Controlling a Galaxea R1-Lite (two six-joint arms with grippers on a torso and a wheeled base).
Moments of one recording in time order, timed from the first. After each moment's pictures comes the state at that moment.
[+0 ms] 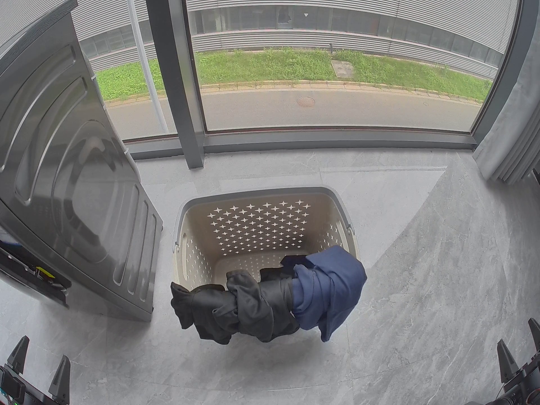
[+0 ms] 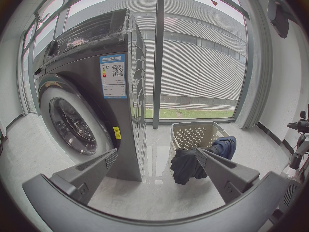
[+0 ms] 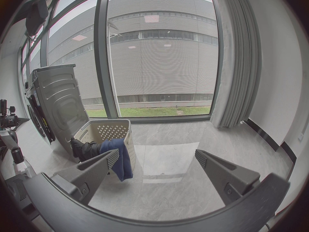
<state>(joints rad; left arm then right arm) 0.00 0.02 -0.02 0.00 0.02 -0.04 0.01 0.02 -0.02 0.00 0.03 0.00</state>
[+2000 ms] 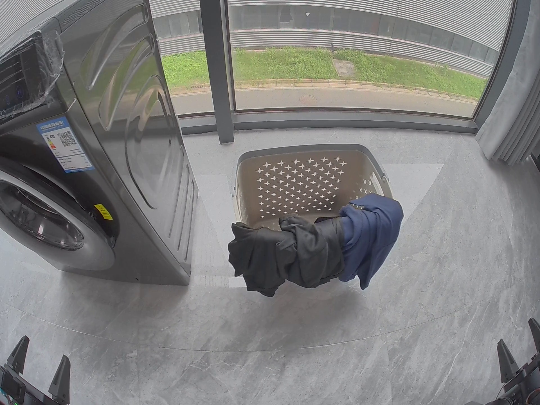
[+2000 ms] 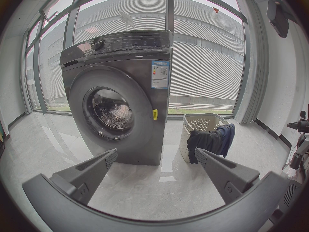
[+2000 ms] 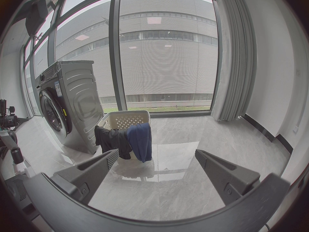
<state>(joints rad) 0.00 0.02 -0.02 0.00 0.02 -0.04 0.01 0.02 -0.02 0.00 0.03 0.00</state>
